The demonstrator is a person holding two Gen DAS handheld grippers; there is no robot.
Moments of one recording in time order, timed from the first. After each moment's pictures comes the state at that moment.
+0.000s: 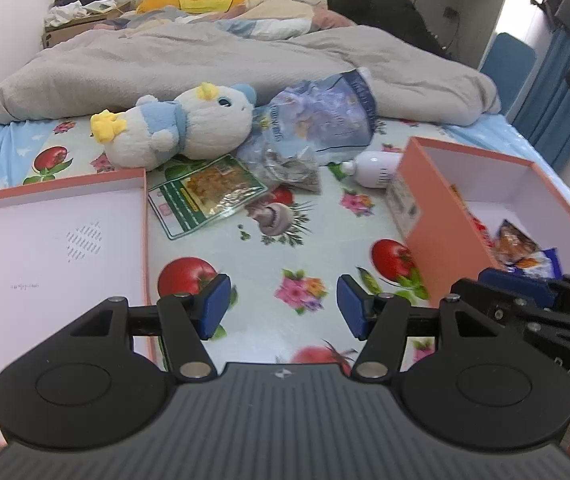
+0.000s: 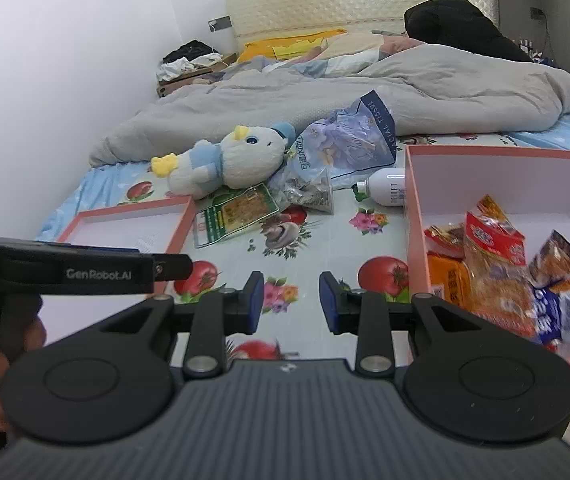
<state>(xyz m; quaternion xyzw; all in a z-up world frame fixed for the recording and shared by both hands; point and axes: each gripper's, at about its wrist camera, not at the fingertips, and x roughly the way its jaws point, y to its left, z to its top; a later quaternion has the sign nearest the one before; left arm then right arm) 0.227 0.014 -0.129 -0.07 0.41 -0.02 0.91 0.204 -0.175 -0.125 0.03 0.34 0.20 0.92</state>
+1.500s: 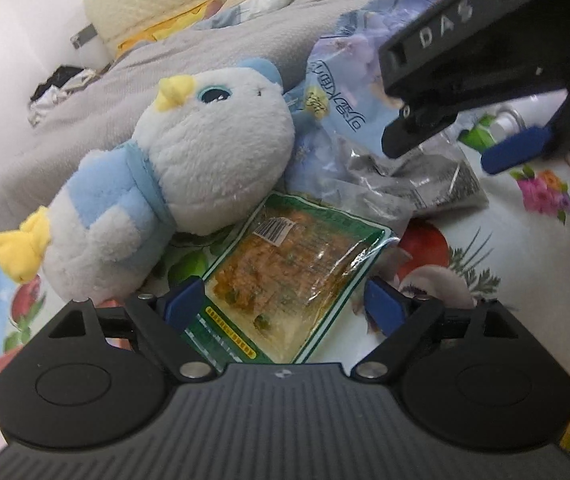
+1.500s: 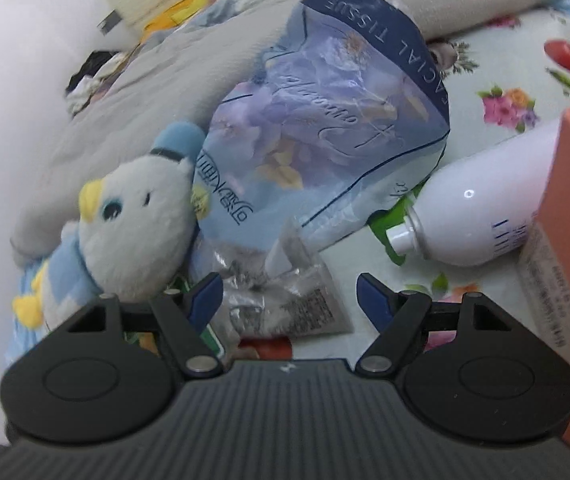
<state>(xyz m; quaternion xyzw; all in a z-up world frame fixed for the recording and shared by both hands) 0.444 0.039 -0.274 0.14 0.40 0.02 0.91 0.477 -0.120 -0.241 0.20 0.45 0.11 0.86</state>
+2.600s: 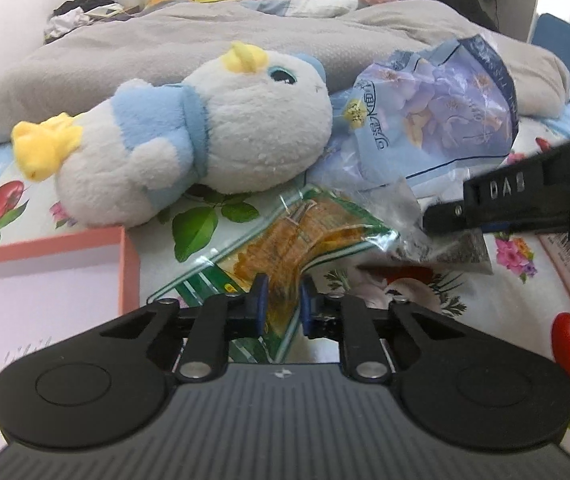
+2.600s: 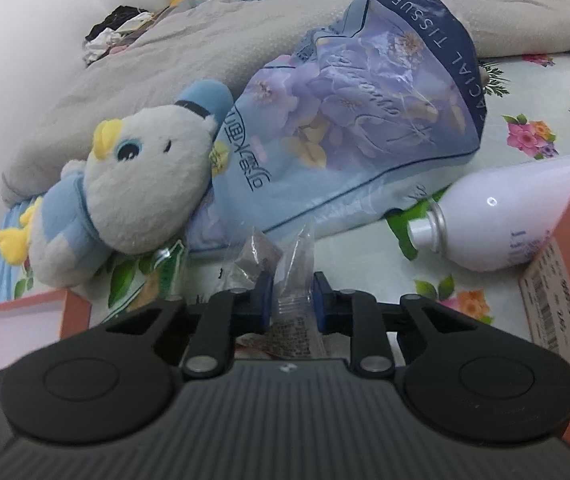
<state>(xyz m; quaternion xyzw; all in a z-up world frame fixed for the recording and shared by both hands) 0.408 0.076 -0.260 -0.03 0.39 0.02 0.92 0.451 -0.104 -0.237 0.09 0.45 0.15 0.87</state>
